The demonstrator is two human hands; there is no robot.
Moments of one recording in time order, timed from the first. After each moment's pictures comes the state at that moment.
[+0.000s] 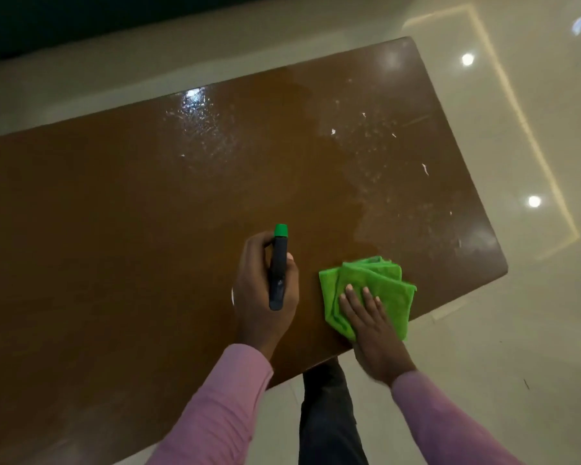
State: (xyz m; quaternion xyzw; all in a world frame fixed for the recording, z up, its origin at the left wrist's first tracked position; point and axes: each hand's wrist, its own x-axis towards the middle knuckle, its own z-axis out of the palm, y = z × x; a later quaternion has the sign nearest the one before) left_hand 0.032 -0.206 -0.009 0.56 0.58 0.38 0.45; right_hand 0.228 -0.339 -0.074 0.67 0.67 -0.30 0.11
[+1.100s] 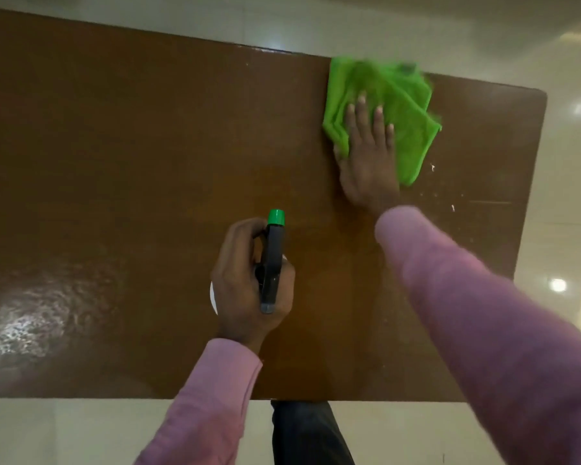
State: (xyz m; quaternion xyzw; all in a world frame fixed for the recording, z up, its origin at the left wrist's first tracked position) left_hand 0.086 -0.133 -0.018 0.45 0.71 0.42 0.34; right_hand 0.241 0.041 -0.106 0.60 0.77 -0.18 0.07
